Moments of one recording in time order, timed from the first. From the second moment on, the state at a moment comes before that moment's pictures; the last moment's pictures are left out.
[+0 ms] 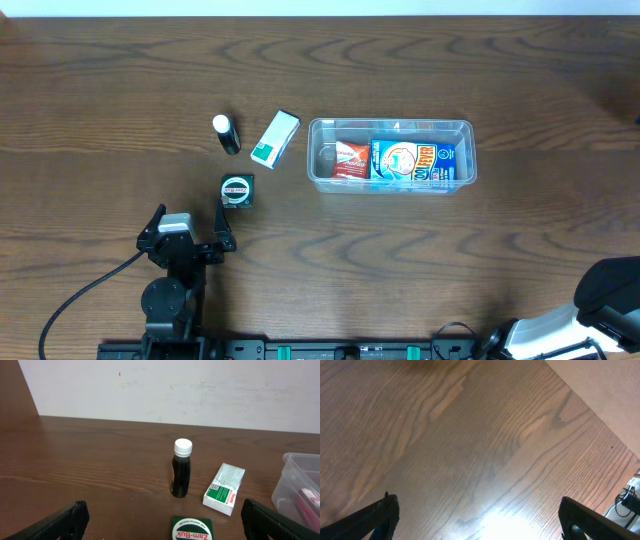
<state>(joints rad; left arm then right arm) -0.03 0.01 0.04 -0.14 -0.09 -0.07 -0.57 1.78 1.96 -1.34 0.23 0.23</state>
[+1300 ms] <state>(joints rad) -0.03 0.06 0.06 -0.05 0.19 -0.25 -0.57 1.78 1.96 -1.34 0.23 0.23</state>
